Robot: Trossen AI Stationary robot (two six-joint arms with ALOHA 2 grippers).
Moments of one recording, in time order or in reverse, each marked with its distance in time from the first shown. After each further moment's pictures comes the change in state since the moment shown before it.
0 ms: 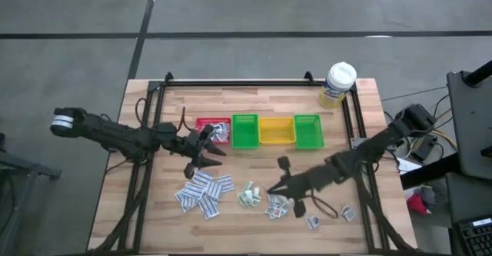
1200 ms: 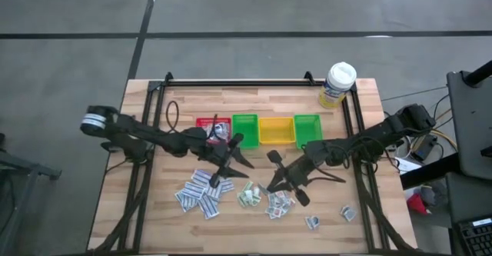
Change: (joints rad) left arm -0.045 0.436 0.359 0.123 0.113 0.097; right arm -0.192 0.007 -0.033 0.283 -0.534 -0.145
